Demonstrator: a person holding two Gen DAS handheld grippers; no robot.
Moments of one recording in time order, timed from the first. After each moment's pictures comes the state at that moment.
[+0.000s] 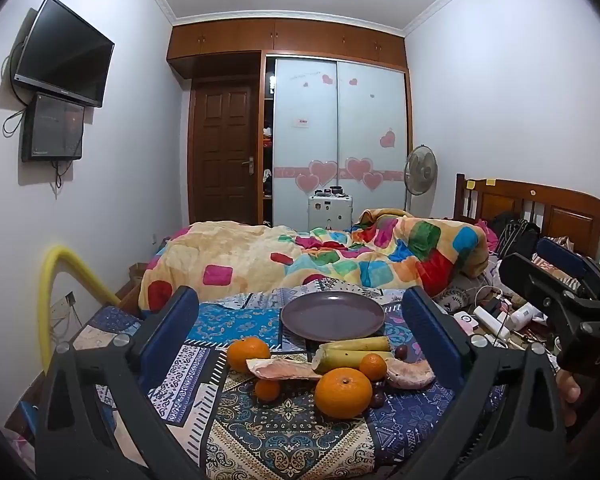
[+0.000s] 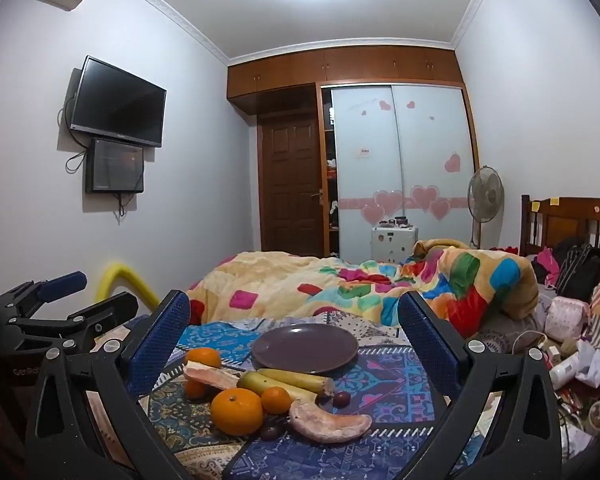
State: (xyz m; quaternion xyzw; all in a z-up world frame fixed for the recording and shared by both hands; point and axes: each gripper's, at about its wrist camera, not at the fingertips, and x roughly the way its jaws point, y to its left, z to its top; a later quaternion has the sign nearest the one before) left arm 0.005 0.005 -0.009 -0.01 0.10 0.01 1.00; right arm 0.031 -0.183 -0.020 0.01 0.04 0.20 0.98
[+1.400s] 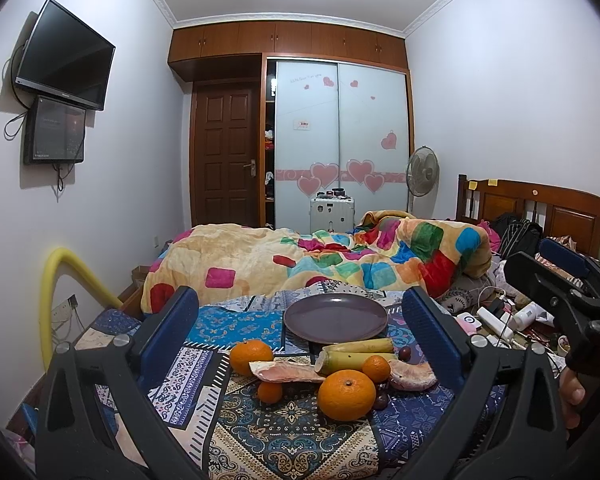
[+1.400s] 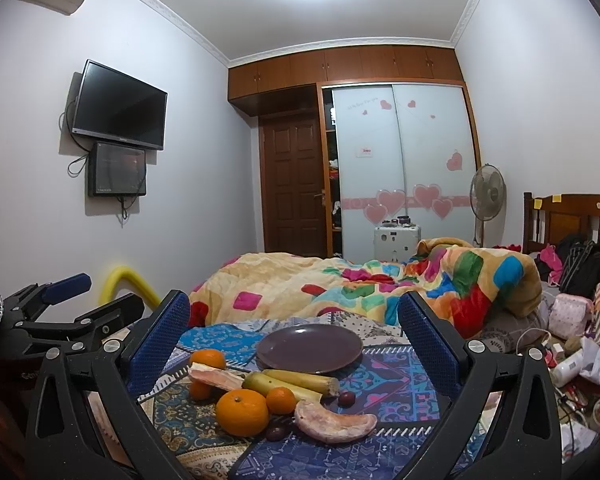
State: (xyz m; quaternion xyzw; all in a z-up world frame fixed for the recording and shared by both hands) left arm 0.007 0.007 -0.010 -0.01 0.09 0.01 1.00; right arm 0.029 -0.183 -0.019 0.02 0.04 0.20 0.98
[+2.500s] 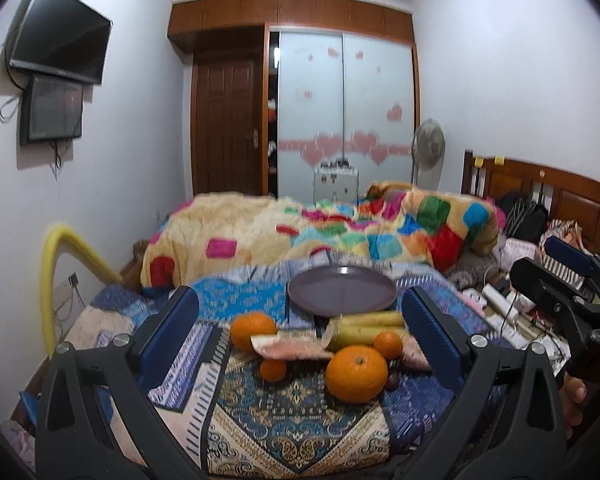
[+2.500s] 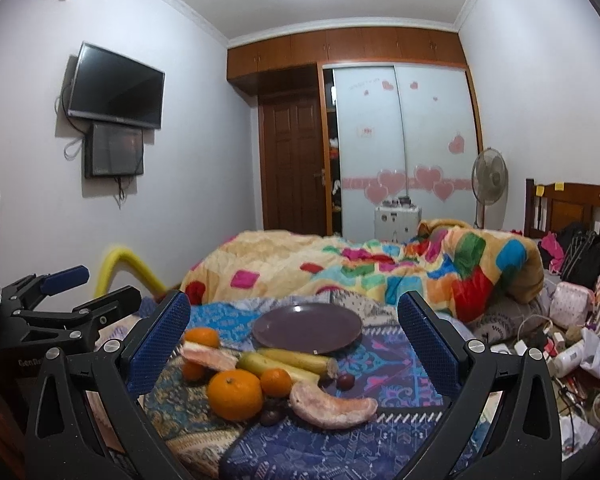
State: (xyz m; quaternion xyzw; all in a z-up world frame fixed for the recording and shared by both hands) left arm 0.033 0.011 -0.029 -0.01 0.16 0.02 0.99; right arm 0.047 -0.179 -0.034 0.00 0.09 0.20 0.98
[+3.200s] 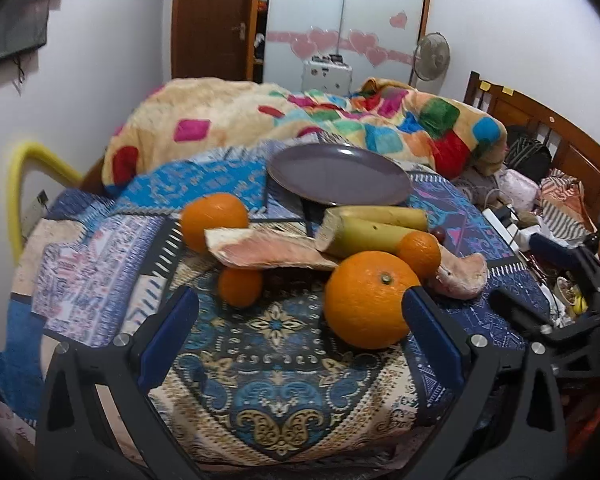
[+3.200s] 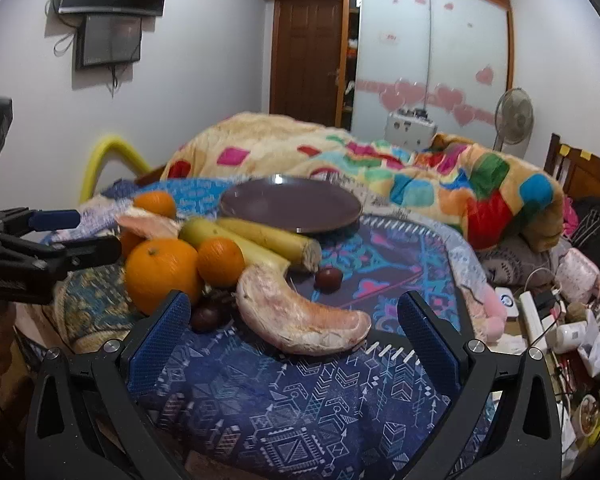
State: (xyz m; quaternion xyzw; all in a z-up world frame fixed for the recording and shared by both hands) left arm 0.113 0.017 -0.119 -0.05 0.35 -0.02 0.94; right arm 0.110 -0.178 -0.117 -0.09 0.27 0.21 0.94
